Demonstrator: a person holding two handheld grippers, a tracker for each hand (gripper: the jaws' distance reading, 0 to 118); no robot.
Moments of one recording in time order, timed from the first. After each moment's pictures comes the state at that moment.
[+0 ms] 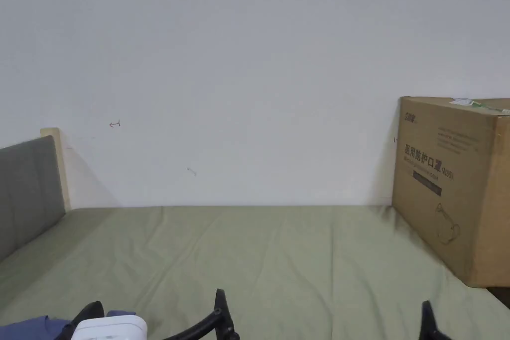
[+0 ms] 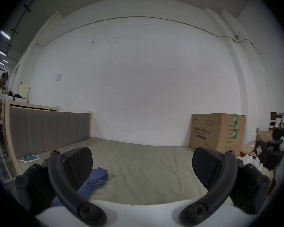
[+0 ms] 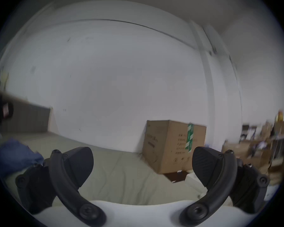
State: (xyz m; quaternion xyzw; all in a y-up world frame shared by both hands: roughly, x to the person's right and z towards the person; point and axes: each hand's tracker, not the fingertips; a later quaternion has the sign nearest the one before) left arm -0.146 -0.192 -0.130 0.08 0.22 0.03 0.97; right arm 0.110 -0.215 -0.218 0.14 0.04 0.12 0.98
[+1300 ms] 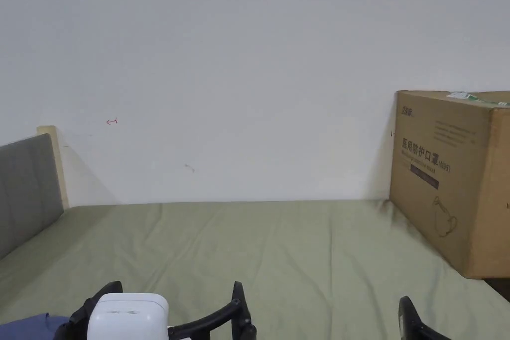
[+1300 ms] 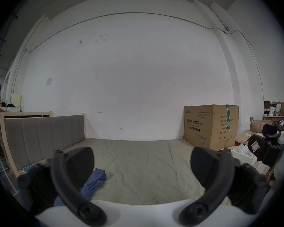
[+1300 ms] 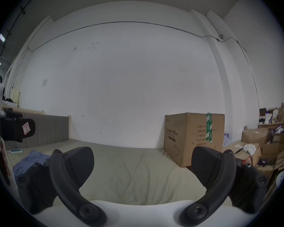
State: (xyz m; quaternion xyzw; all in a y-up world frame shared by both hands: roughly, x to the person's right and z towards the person) left arm -0.135 -0.172 -0.129 0.05 0.17 -0.01 0.99; right arm 0.130 -0.196 -0.215 0.08 0.16 0.01 0.98
